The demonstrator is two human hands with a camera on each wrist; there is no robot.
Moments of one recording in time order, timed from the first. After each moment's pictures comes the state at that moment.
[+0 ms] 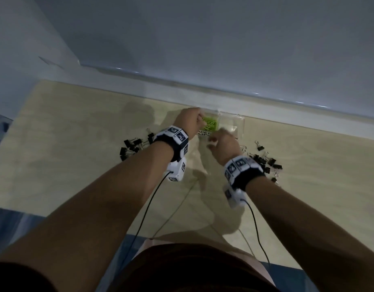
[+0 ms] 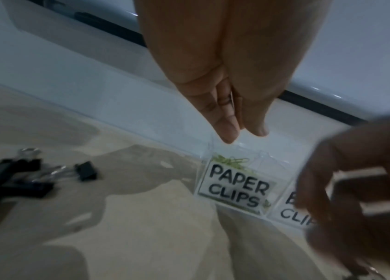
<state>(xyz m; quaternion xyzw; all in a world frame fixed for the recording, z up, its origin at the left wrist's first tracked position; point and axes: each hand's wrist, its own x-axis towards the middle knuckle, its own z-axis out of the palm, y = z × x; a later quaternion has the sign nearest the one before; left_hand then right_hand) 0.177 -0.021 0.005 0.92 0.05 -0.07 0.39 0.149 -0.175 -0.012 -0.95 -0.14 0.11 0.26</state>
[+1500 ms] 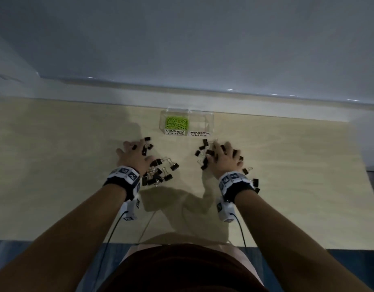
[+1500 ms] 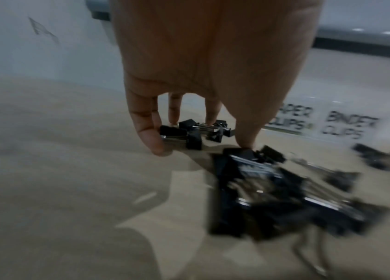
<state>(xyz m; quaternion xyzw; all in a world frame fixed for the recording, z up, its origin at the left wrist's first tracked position) 0.083 0.023 -0.046 0.94 0.19 -0.24 0.13 0.105 -0.259 -0.057 -0.96 0.09 0.24 0.16</state>
